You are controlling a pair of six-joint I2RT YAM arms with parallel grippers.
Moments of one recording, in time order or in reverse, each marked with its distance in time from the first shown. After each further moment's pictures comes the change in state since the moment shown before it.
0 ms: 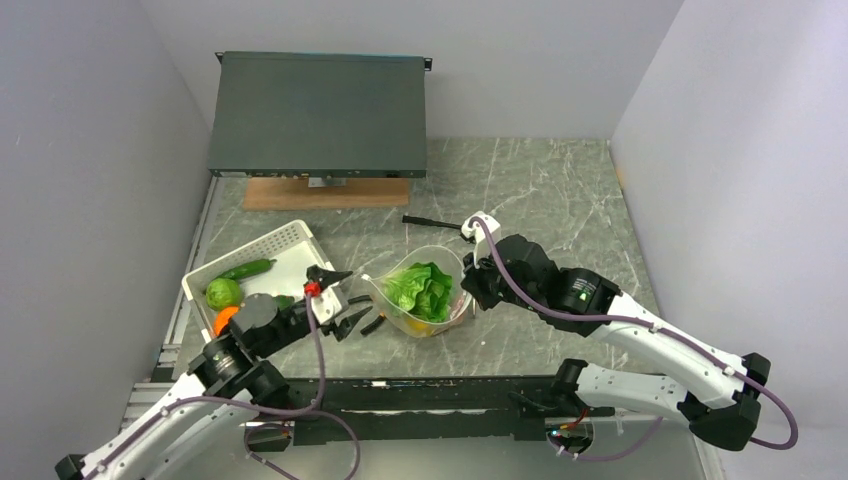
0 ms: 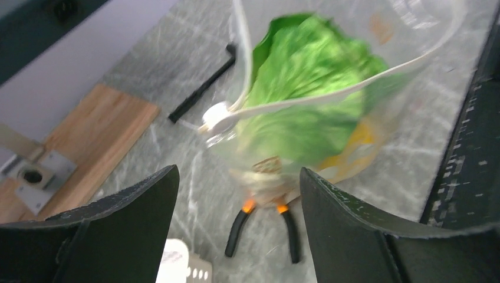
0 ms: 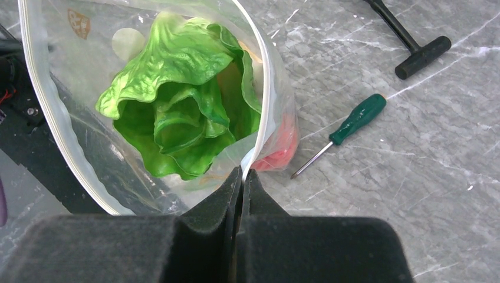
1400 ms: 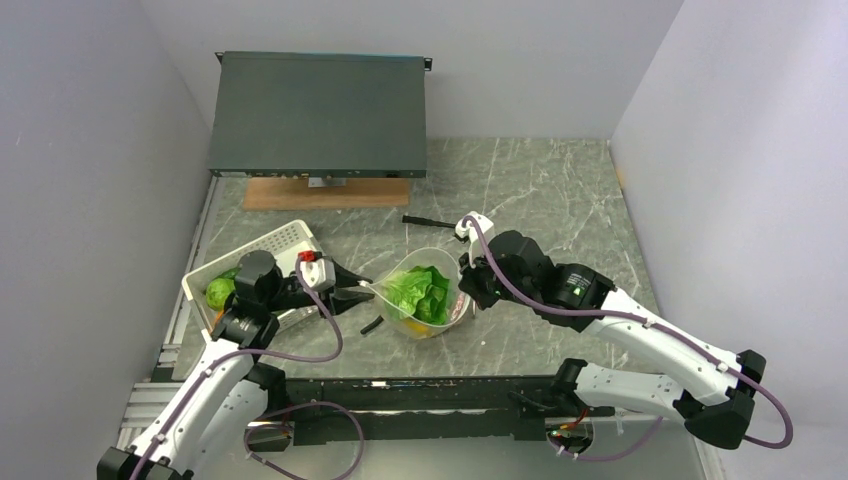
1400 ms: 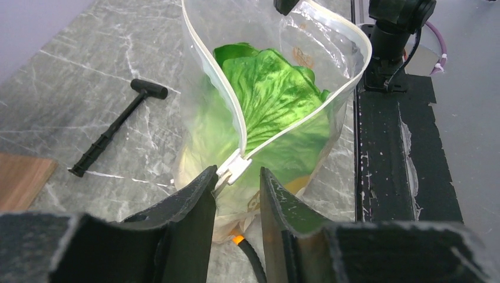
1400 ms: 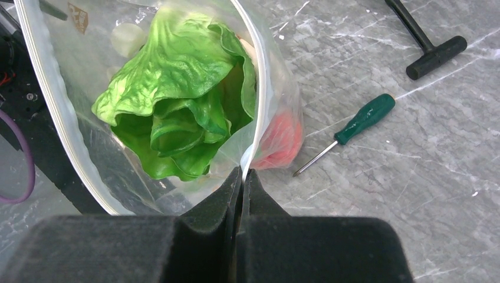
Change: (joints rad) left arm 0.531 0.360 -0.019 0.327 0.917 -0.064; right arm -0.027 0.034 0.012 -0.010 -0.066 -0.040
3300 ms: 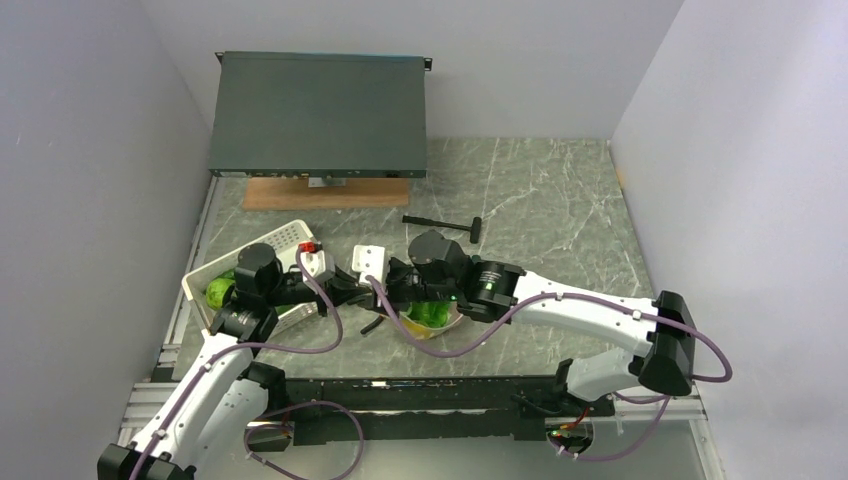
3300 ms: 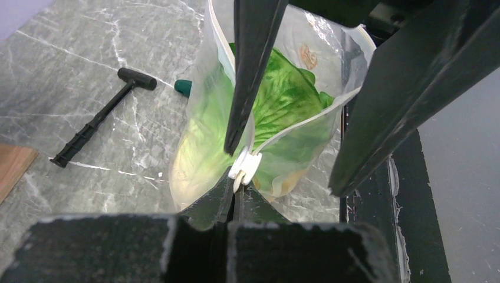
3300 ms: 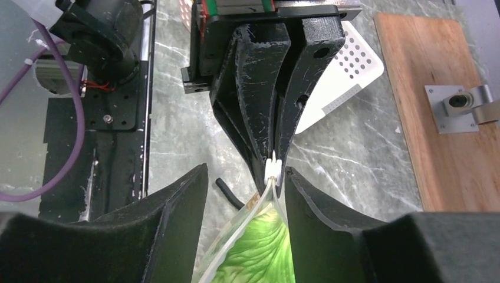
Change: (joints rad) left arm 0.023 0.049 0.052 -0.082 0.032 -0.019; right arm 0.218 0.377 0.132 0.533 -0.315 -0.497
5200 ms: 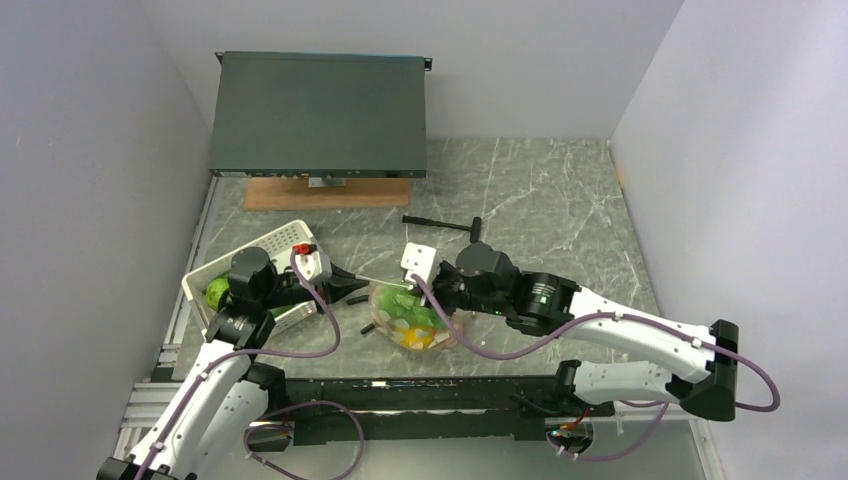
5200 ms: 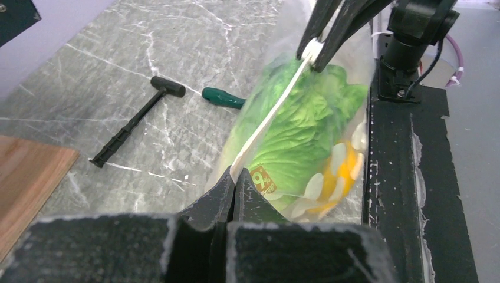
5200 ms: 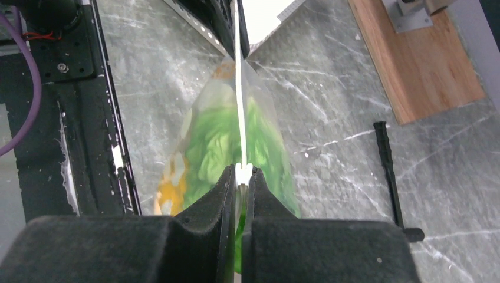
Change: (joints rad) left arm 0.014 -0.056 0.001 0.008 -0.061 0.008; right arm -0.027 -0.249 -0.138 -0.185 0.206 0.048
